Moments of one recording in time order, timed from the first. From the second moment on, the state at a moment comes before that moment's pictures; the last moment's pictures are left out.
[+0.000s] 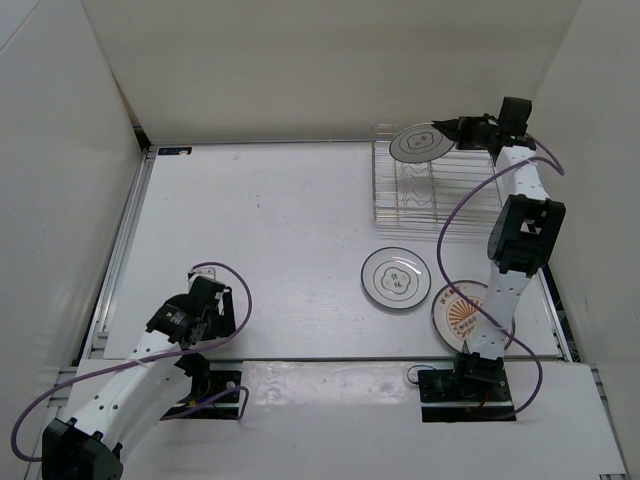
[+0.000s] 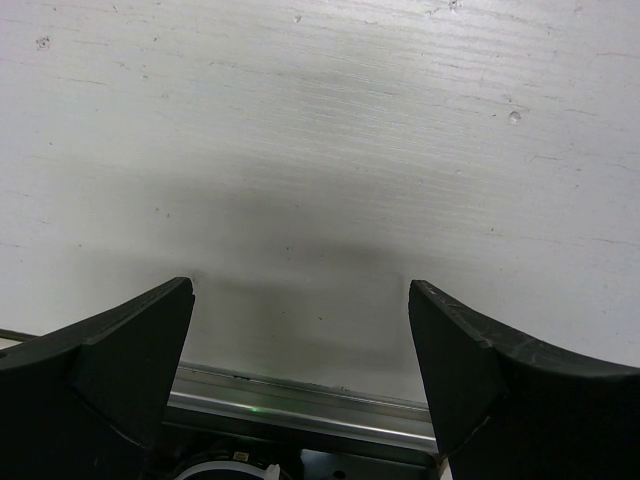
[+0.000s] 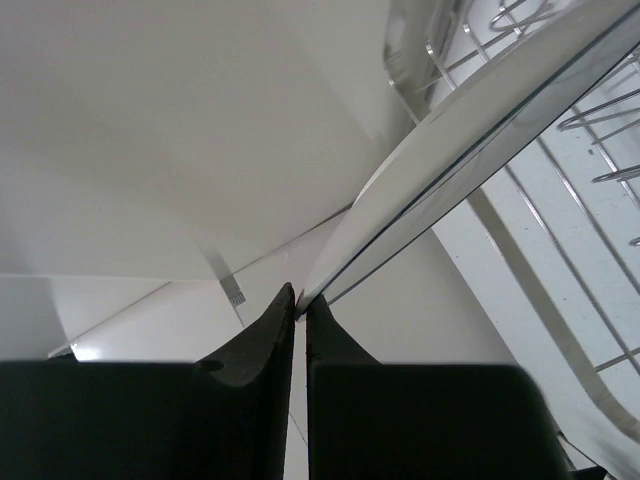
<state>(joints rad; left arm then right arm) -0.41 0.65 0.39 -0.89 -0.33 -0.46 -0.17 2.23 2.00 -0.29 -0.78 1.57</state>
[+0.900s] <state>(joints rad) -0.42 0.66 0.39 -0.89 -0.31 -0.45 -0.07 1.61 1.92 -0.88 -0.84 0.79</state>
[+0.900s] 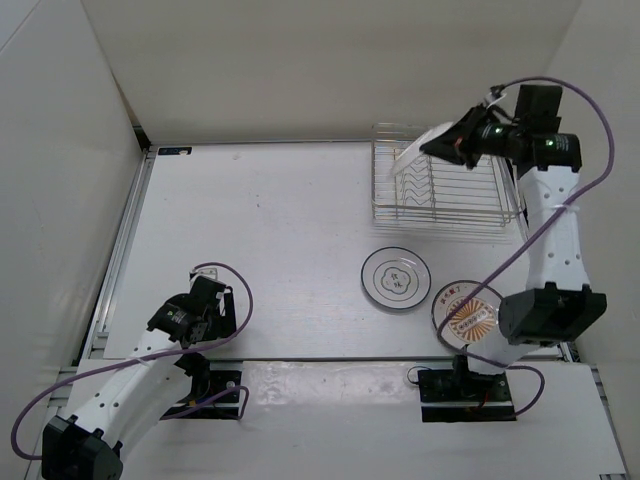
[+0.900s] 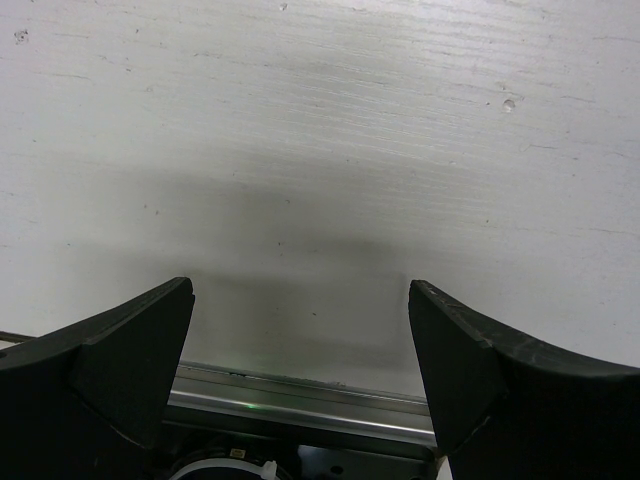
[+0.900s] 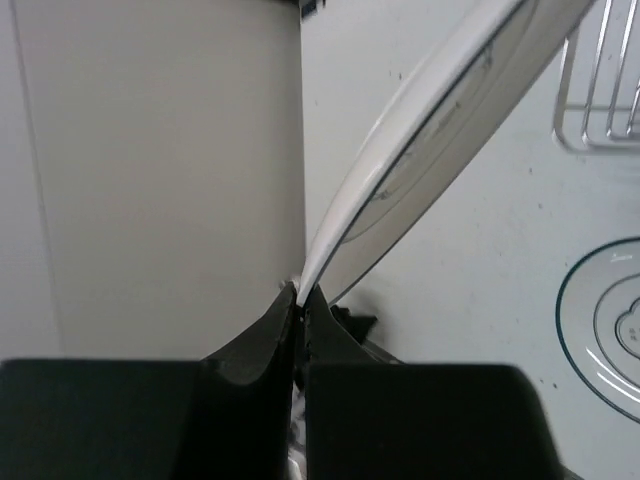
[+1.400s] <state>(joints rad) -0.42 0.67 0.39 -0.89 -0.30 -0.45 0.28 1.57 1.92 -1.39 -0.49 0.43</state>
